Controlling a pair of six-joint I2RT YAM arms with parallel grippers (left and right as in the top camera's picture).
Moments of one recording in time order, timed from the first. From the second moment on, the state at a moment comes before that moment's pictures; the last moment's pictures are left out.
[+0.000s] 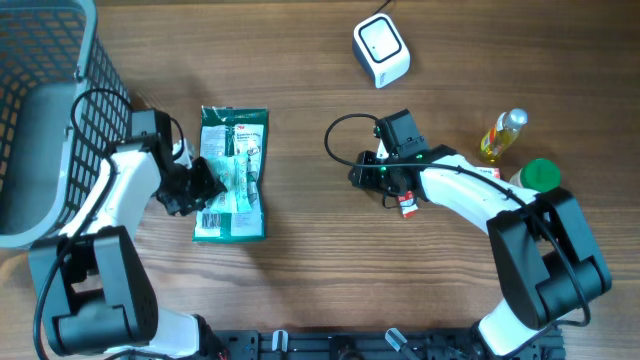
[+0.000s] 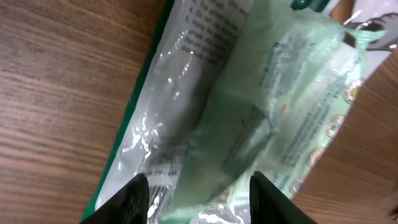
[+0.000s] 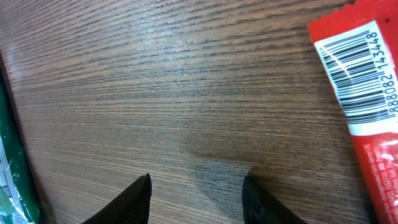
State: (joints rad) left arm 0.15 1.66 0.97 -0.83 0.28 -0.34; right arm 0.44 1.80 0.94 -0.29 -0.28 0.65
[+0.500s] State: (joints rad) left arm 0.15 1.66 0.89 -0.69 0.31 -0.34; right arm 0.44 1.80 0.94 -0.29 -0.28 0.65
